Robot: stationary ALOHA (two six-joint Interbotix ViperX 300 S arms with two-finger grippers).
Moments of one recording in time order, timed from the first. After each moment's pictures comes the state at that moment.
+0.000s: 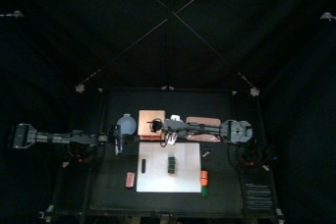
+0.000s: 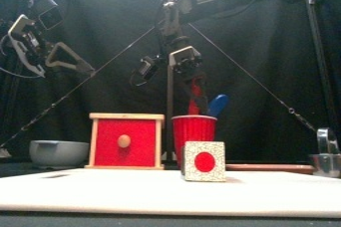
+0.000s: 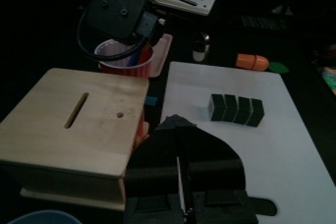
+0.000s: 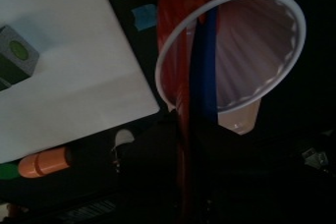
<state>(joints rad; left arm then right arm) 0.13 -0.66 1.30 -0.05 -0.45 0.00 -0.18 0.42 -0.27 -0.16 1.62 0.10</state>
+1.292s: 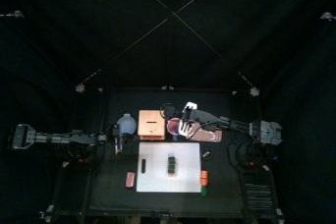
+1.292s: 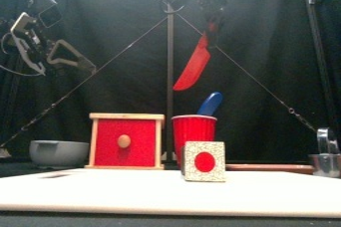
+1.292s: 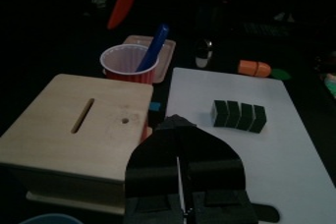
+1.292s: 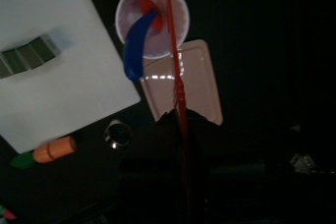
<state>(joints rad) 0.14 -0.69 1.29 -0.05 -0.45 0.00 -0.19 0.02 -0.26 -0.26 1.61 0.12</state>
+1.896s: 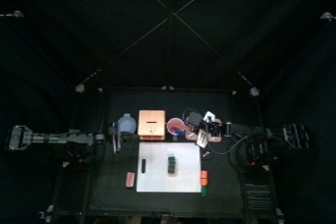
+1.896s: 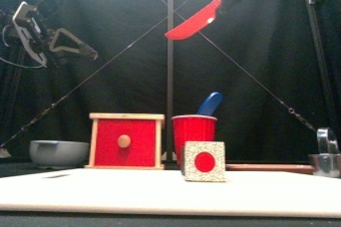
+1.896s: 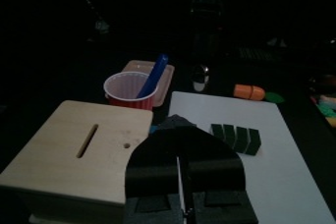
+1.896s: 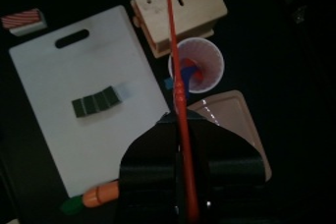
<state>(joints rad) 0.14 -0.74 1.27 -0.05 -0.45 0.00 -0.03 -0.40 0.18 -0.28 1.10 0.39</state>
